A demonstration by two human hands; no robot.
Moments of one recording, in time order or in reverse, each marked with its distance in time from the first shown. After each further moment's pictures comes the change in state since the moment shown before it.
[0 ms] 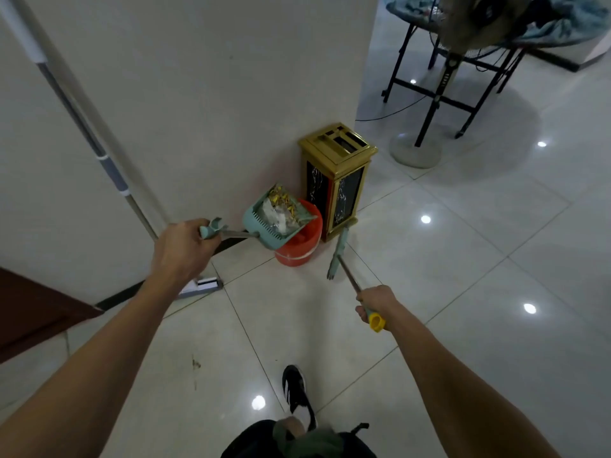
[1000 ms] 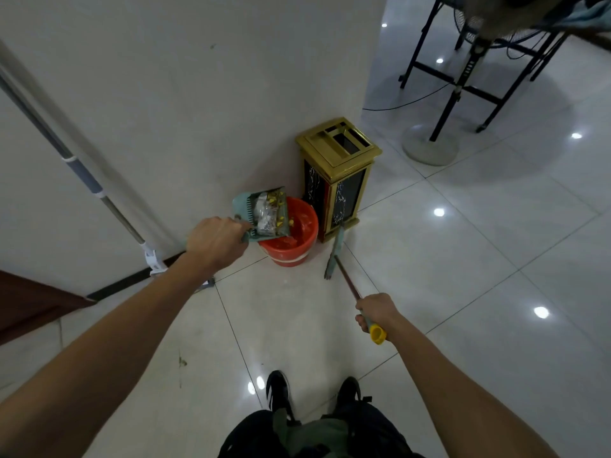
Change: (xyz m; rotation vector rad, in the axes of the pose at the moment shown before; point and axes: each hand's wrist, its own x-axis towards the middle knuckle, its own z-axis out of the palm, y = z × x) left_hand 0.106 0.102 0.095 0.650 -0.260 0.401; right_hand 0.086 -0.059 -0.059 -0.040 -0.076 0.030
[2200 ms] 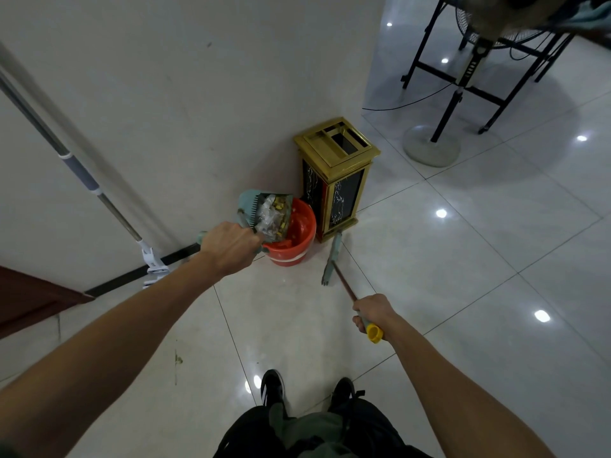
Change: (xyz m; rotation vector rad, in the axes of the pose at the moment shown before) left_hand 0.008 0.039 0.000 0.155 -0.020 0.185; right_hand 0.018 0.003 -0.018 -0.045 -0.053 0.021
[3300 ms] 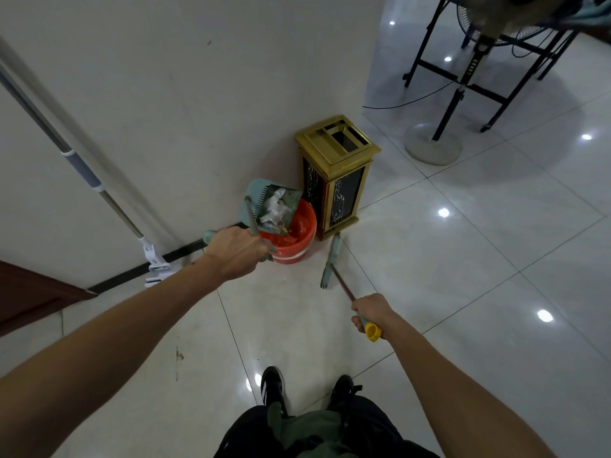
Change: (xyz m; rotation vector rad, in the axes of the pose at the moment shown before) left_hand -0.014 0.023 -0.022 0.023 -0.047 0.104; right_hand 0.007 0.010 -0.002 -0.038 -0.024 0.008
